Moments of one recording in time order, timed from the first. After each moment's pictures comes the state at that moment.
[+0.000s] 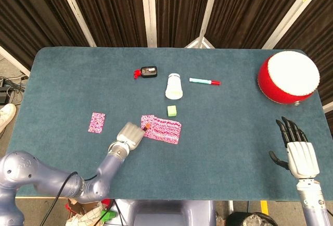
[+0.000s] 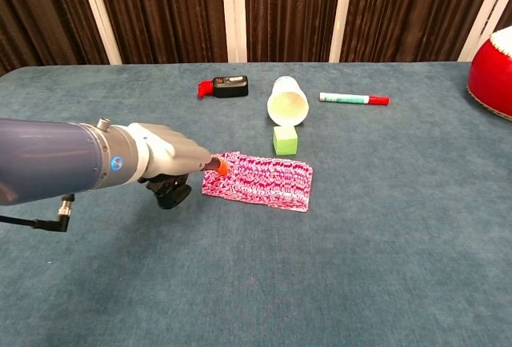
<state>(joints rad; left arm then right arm) -1.24 -1.63 0.00 -1.67 0.20 1.04 1.07 0.13 -1.28 0.08 -1.42 -1.52 1.50 0.03</state>
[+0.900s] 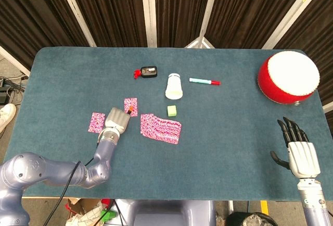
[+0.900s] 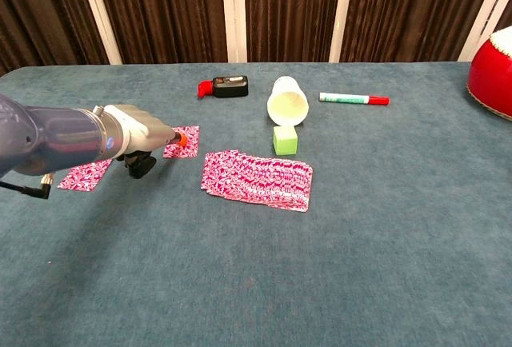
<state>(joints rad) -1.24 -1.69 0.02 -1.37 0.04 0.99 1.20 0.13 -1.28 0.09 -1.42 -1.50 1.48 0.03</state>
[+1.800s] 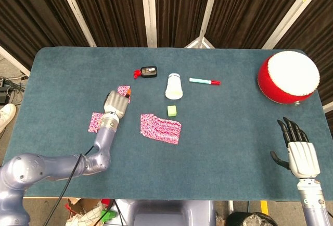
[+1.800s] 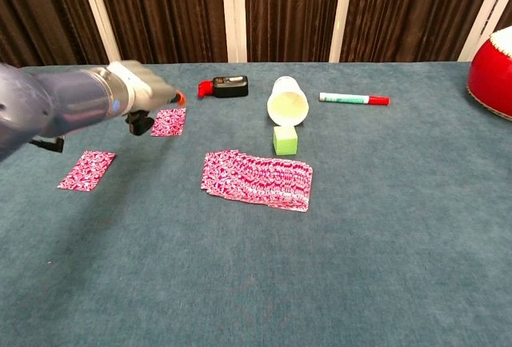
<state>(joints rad) -1.23 -1.66 -0.05 -1.28 0.23 1.00 1.24 0.13 -1.28 0.09 -1.43 -1.50 1.49 0.02</state>
